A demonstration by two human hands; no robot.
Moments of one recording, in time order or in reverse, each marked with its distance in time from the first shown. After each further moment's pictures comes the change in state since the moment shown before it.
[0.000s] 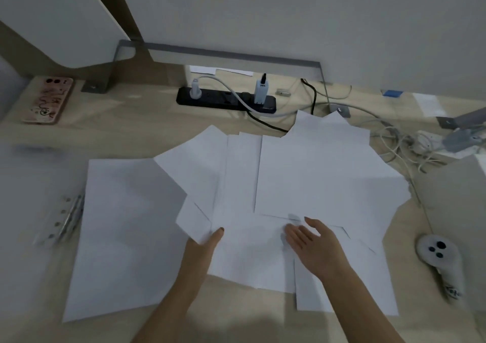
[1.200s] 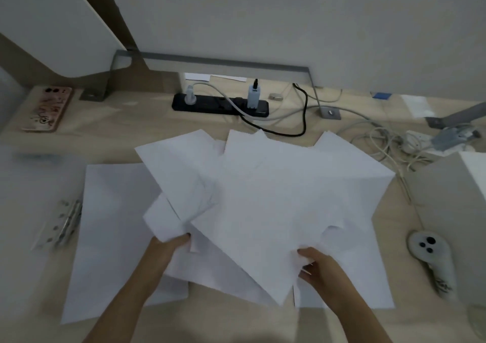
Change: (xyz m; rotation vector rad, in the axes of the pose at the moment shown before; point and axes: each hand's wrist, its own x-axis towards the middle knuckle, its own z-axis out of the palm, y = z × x) left_hand 0.012 0.011 -0.050 -0.009 -0.068 0.040; right_hand -0.020 0.005 -0.047 -0.492 0.000 -0.114
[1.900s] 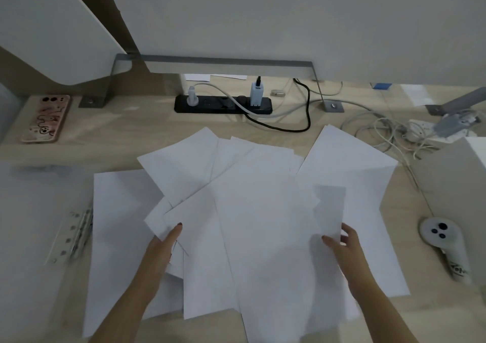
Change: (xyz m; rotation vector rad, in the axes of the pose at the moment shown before) left_hand 0.019 0.000 -0.038 0.028 0.058 -0.109; right_hand 0.012 0.001 0.003 -0.432 0.376 -0.209
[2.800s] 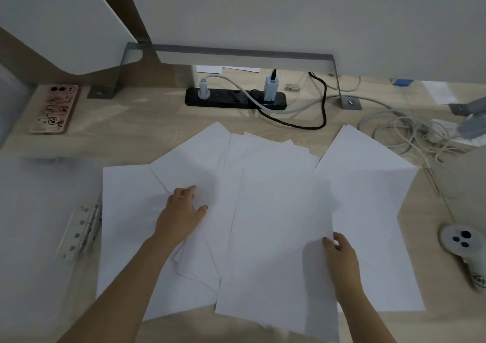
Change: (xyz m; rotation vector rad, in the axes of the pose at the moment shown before) left_hand 0.059 0.038 0.014 1.015 0.019 0.355; right_hand -0.013 -0.002 0.045 -0.142 0.064 0.056
